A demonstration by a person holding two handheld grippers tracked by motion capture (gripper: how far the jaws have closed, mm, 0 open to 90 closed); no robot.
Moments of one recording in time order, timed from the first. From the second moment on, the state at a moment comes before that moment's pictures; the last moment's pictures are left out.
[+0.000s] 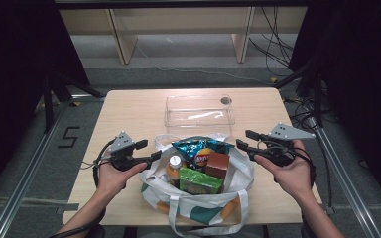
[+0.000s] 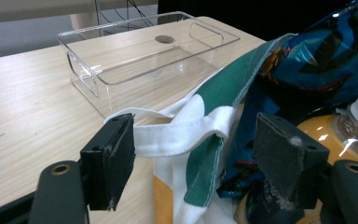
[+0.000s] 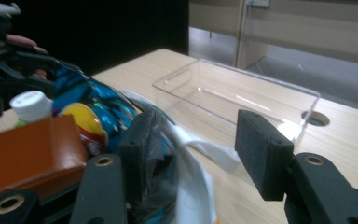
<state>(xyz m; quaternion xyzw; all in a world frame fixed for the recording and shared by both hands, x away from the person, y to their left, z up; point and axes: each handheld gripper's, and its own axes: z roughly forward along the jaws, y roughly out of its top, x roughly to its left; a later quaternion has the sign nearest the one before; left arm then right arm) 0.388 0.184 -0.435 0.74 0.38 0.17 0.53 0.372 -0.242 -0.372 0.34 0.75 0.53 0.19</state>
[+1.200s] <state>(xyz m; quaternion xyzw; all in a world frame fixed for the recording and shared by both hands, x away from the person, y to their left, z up) 0.392 0.187 -0.437 0.74 0.38 0.17 0.53 0.397 -0.203 -0.389 0.30 0.79 0.52 0.13</state>
